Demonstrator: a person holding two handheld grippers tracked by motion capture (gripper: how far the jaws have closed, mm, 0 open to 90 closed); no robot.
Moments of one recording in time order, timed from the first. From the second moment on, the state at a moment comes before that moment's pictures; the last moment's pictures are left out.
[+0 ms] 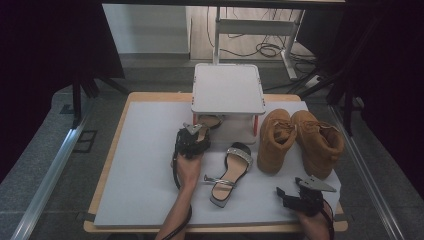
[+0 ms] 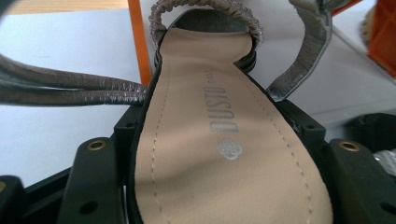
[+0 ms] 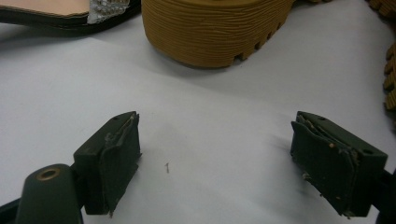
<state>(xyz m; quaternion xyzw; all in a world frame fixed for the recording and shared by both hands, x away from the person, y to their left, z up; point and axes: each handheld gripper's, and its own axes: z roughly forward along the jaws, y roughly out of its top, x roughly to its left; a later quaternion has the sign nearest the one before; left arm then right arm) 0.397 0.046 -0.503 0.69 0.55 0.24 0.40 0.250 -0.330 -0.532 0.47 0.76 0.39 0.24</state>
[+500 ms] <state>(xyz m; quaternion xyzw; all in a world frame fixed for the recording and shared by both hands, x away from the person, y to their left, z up) 0.411 0.031 -0.506 0.69 0.56 0.25 0.39 0.250 -0.330 -0.532 0.47 0.76 0.39 0.24</state>
